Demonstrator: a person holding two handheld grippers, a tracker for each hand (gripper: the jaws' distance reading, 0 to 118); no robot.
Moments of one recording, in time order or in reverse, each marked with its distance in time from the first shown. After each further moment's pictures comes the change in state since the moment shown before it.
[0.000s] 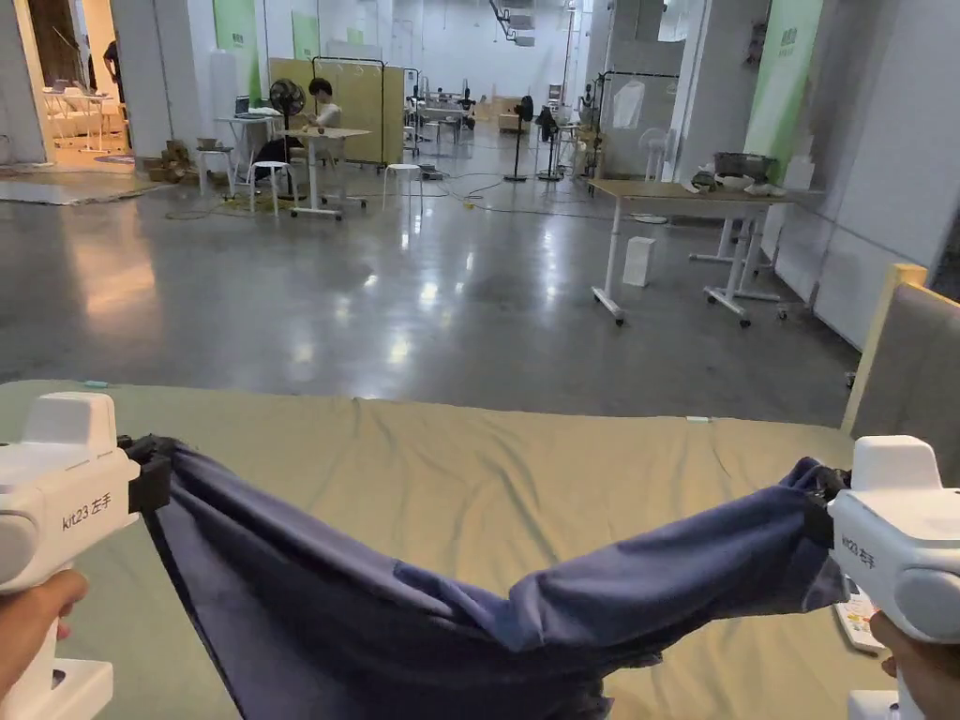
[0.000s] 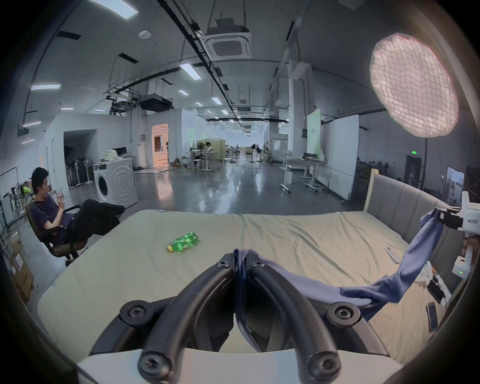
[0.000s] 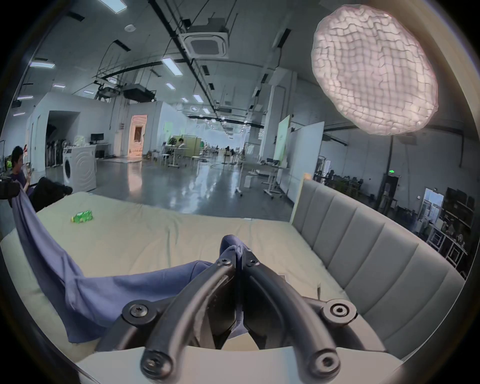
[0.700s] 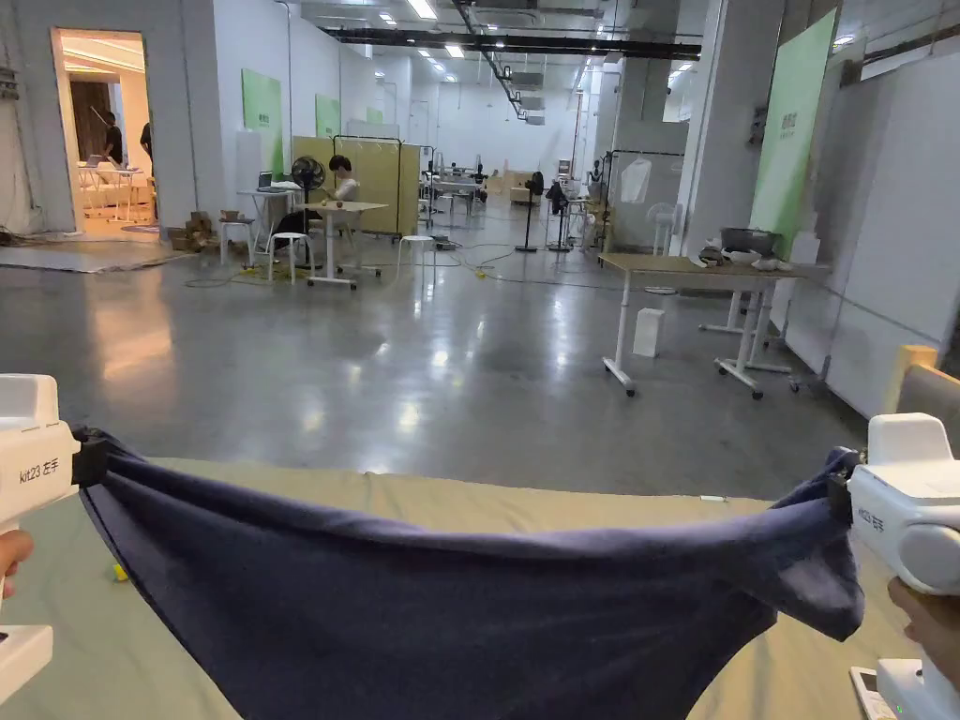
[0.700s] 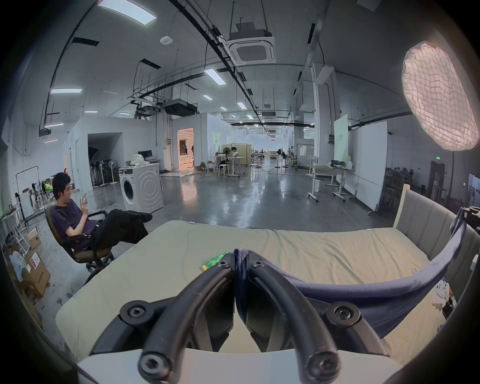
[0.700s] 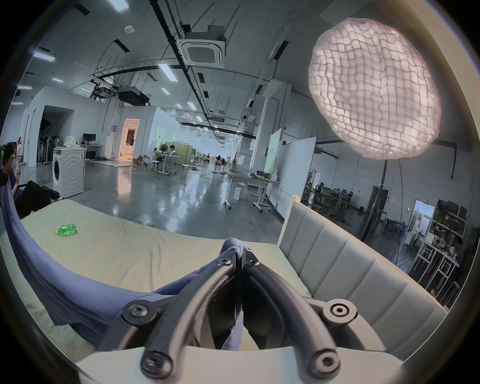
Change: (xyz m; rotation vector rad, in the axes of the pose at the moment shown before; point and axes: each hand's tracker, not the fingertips) left arm -0.048 0.075 -0.042 0.014 0.156 0.022; right arm 0.009 0.081 -0.045 0.066 -0.055 0.058
